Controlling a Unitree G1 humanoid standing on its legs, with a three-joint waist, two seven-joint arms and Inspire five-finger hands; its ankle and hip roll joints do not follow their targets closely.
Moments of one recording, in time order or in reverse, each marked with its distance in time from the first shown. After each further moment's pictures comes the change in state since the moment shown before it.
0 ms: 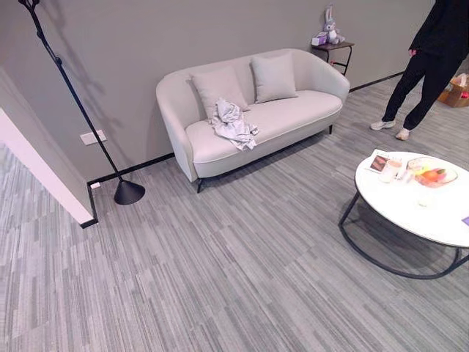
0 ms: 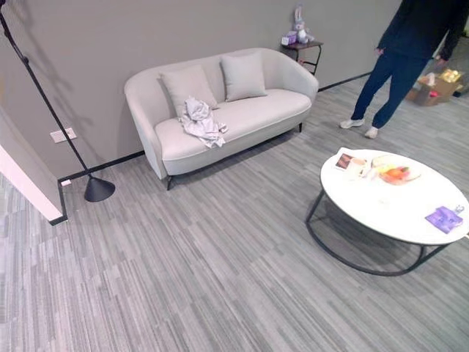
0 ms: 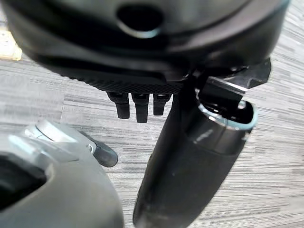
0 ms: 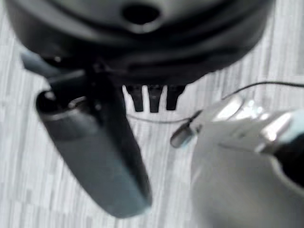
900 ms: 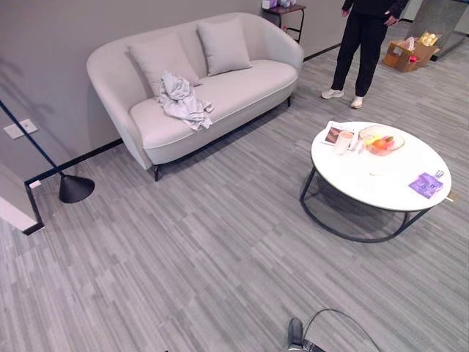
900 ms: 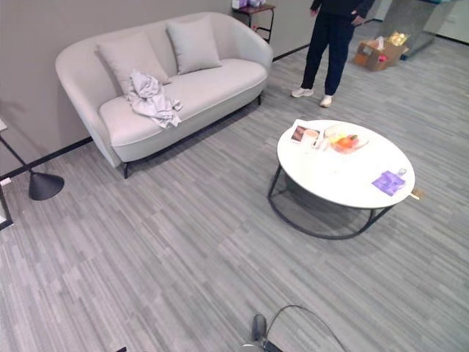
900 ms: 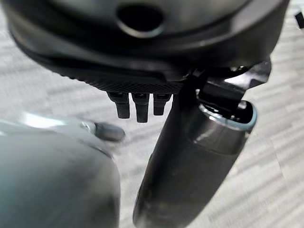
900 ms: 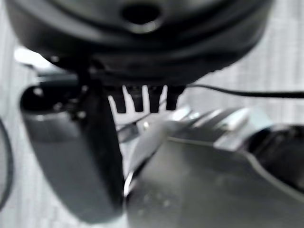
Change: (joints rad) left arm -0.080 -0.002 -0.052 0.013 0.129 0.001 -0.014; right arm -0.049 -0.015 0.019 -0.043 -0.076 -0.013 0.019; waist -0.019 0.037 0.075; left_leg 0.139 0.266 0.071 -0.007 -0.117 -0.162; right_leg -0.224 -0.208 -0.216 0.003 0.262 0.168
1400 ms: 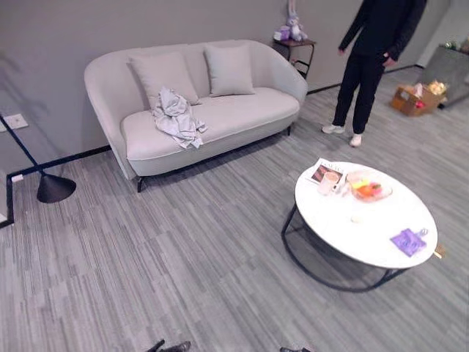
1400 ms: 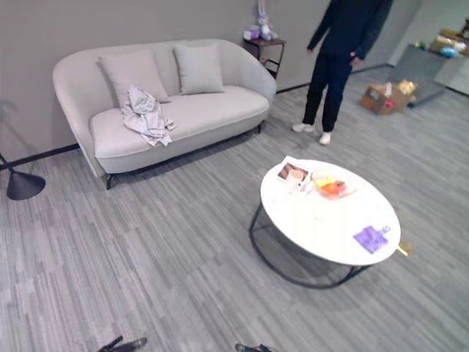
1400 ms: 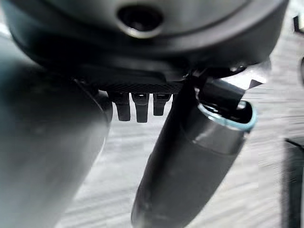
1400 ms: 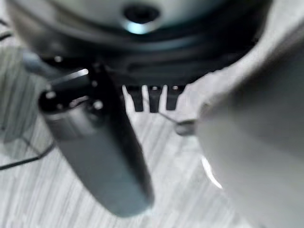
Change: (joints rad) left arm -0.027 0.058 0.063 -0.062 -0.053 -0.051 0.040; right arm 0.002 0.084 0.198 -0.083 0.000 -0.023 0.001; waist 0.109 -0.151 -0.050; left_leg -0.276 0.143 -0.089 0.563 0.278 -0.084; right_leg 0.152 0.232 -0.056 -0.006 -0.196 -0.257
